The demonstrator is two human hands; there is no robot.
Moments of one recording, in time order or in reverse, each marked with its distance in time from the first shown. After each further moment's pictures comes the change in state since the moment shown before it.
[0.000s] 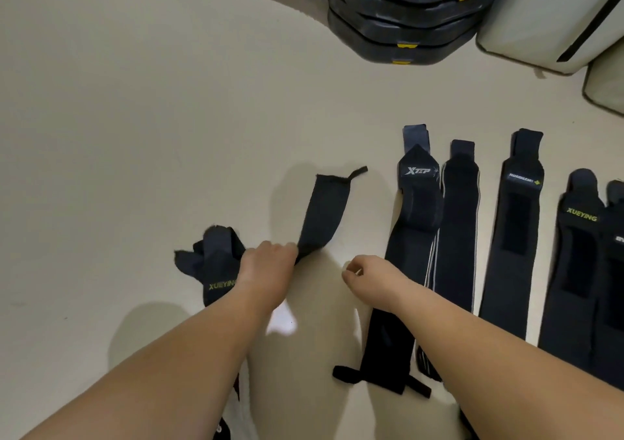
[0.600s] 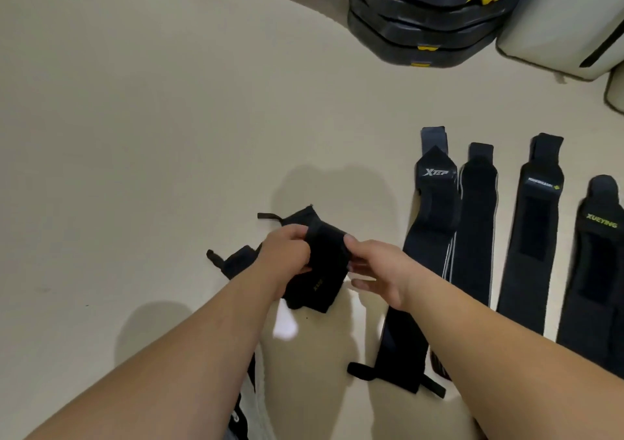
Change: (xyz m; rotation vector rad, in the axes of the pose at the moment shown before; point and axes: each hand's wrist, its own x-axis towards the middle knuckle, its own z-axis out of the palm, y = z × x) left_hand -0.010 -0.006 -0.022 -1.600 -0.084 -0.438; right_hand 0.005 -0.028 0.005 0.984 -0.071 0.179
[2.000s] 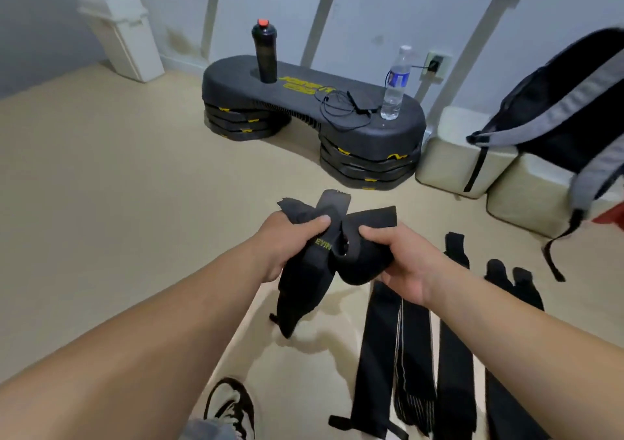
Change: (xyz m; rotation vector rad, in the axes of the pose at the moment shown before) left_hand -0.198 0.173 -0.023 -0.010 -0.142 0.437; right_hand -0.258 -0.123 -0.016 0.238 -0.055 -0.502
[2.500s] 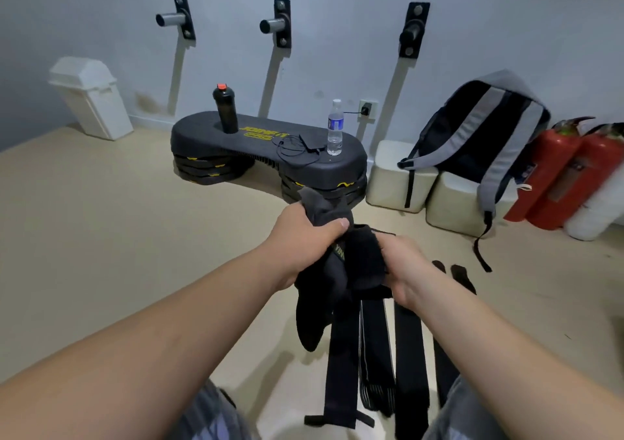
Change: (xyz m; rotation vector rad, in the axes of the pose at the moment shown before) left_hand -0.139 0.076 0.097 0.123 -0.082 0.335; right_hand -0.118 -0.025 -0.046 -0.020 0.312 -0.146
